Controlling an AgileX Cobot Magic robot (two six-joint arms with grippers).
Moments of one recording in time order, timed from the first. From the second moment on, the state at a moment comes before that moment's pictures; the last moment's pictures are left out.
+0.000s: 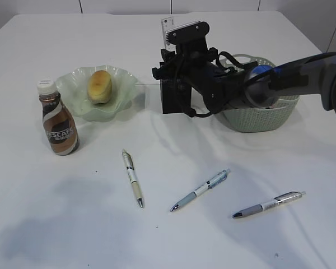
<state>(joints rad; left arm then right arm) -0.19 0.88 -0.76 0.11 1.21 -0.15 0.36 2.40 -1.71 0.11 -0.52 -0.23</state>
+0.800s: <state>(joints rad) -0.19 0.88 -0.76 0.11 1.21 -0.15 0.36 2.39 -1.71 0.16 -0.51 -0.22</state>
